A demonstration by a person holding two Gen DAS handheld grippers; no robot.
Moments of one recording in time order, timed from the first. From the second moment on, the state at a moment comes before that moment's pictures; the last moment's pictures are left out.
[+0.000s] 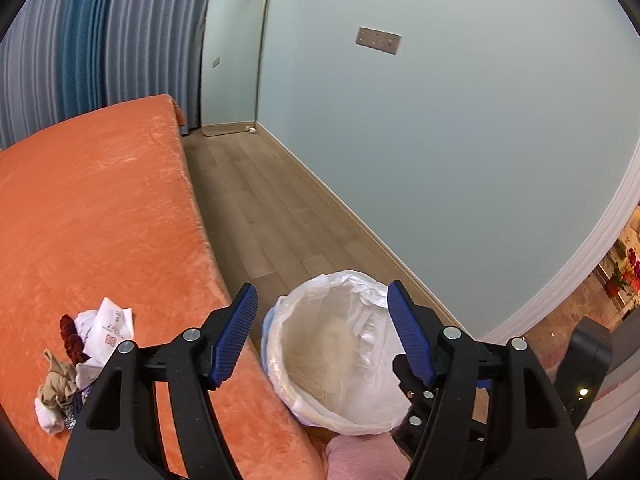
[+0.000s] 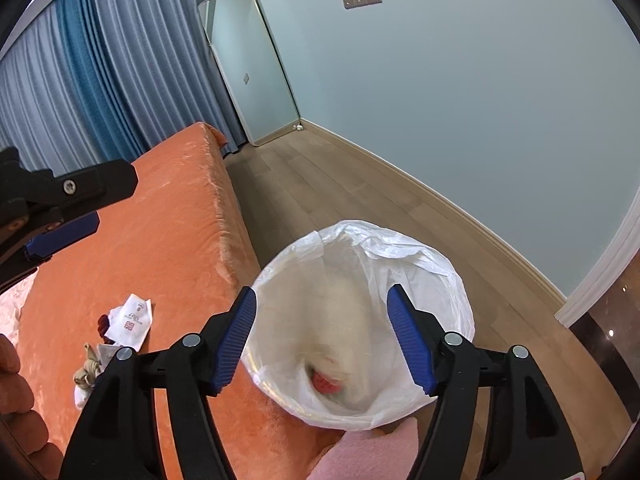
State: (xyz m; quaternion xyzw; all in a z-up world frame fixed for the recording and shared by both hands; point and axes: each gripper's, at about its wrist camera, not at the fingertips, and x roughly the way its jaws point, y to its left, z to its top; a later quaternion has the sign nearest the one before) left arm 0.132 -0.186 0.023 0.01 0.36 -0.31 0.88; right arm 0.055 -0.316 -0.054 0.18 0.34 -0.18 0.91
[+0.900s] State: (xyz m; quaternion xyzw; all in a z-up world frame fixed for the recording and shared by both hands) left arm 0.143 0.008 -0.002 -0.07 0.38 -0.13 0.91; right arm 0.087 -0.160 -0.040 0.09 0.37 -0.05 0.93
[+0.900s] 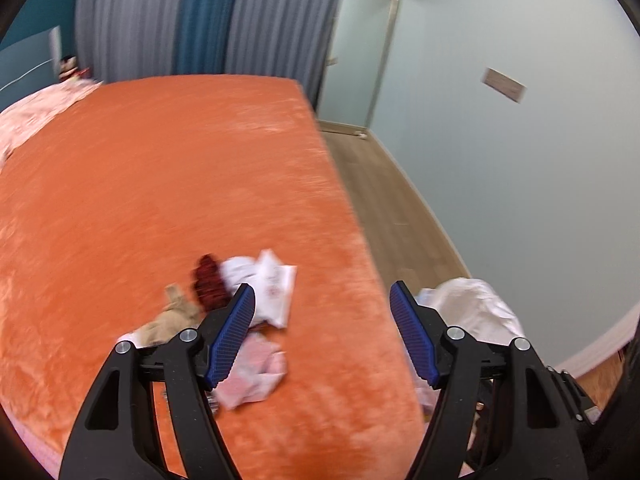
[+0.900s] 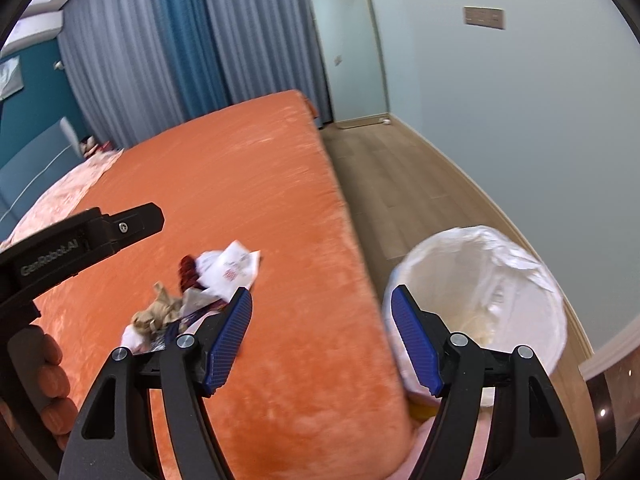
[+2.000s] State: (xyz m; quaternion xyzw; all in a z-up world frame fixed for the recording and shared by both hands) left arm 0.176 0.186 -0.170 -0.16 0.52 -0.01 0.84; right arm 0.163 0.002 -0.161 0.03 0.49 0.08 0.87
